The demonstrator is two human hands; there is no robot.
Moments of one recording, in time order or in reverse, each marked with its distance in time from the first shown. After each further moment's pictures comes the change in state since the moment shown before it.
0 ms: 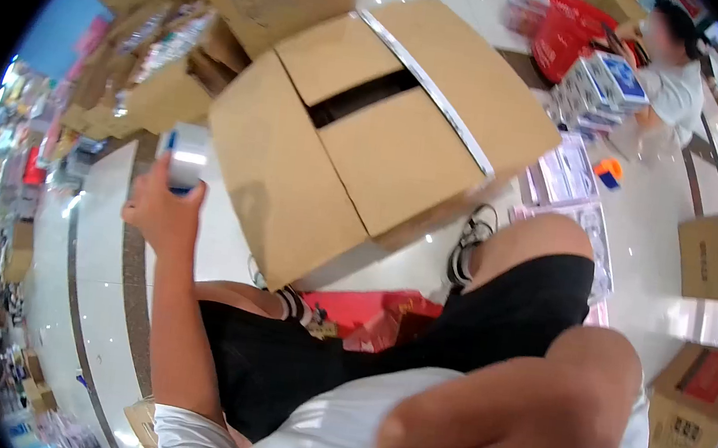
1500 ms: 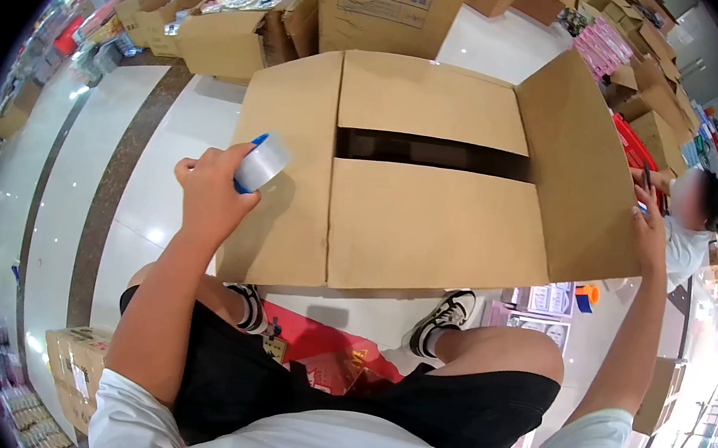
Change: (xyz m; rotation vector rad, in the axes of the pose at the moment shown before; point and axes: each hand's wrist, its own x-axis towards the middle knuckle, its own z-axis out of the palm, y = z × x) left_hand 0.002 -0.004 0.031 -0.243 -0.236 -0.085; right_hand -0.145 0.319 -0.324 -0.913 -0.453 0.826
